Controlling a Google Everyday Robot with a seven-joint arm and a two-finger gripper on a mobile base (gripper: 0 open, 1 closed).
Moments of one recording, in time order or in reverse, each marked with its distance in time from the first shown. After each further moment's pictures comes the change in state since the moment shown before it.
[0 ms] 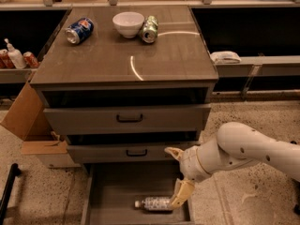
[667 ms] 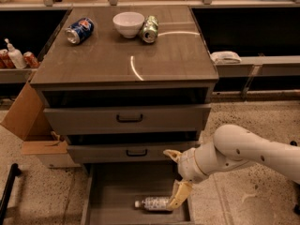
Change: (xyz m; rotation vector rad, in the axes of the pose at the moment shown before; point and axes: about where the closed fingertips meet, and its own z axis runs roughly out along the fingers) arm 0.008 -0.002 0.013 -0.013 -0.002 0.019
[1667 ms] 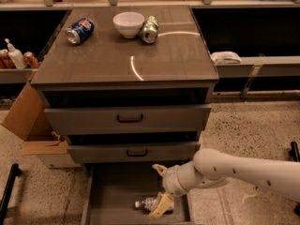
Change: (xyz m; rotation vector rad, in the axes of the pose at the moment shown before) arm 0.039 -0.008 0.112 0.004 -0.065 0.075
